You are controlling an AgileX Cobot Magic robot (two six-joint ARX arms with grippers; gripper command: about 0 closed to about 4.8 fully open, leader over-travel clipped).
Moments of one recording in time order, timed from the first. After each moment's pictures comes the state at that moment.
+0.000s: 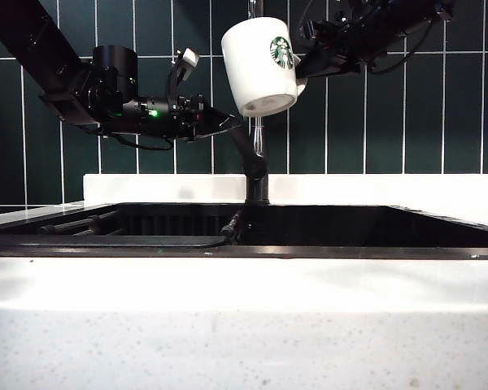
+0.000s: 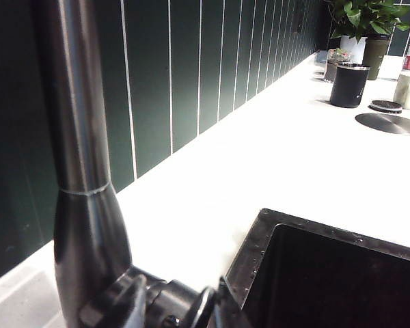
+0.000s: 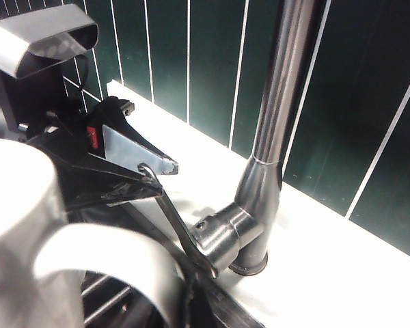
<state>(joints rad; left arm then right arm) -0.22 2.27 1.77 0.54 0.94 0.03 0.26 1.69 1.35 0.15 -0.41 -0.18</state>
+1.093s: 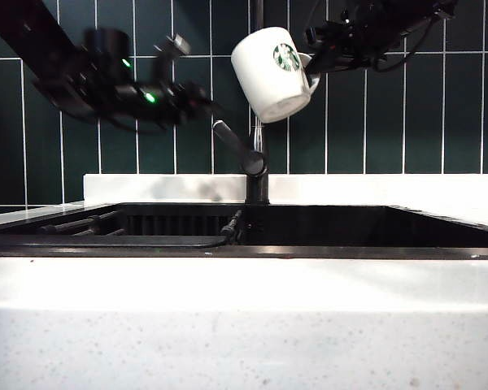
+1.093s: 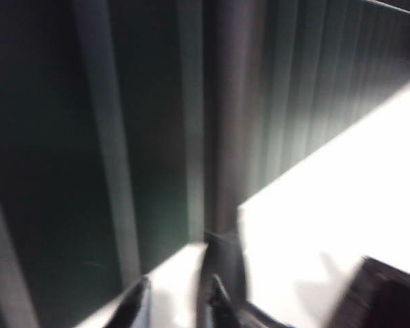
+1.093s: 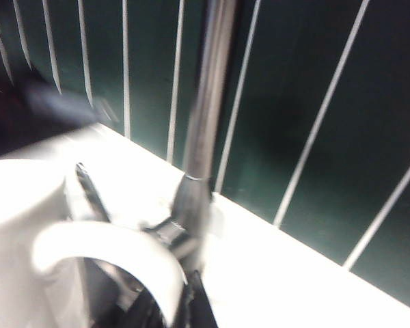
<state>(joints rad) -0.21 2.20 1.77 0.56 0.69 -0.02 0.25 1.70 1.35 0.23 -0.28 -0.22</state>
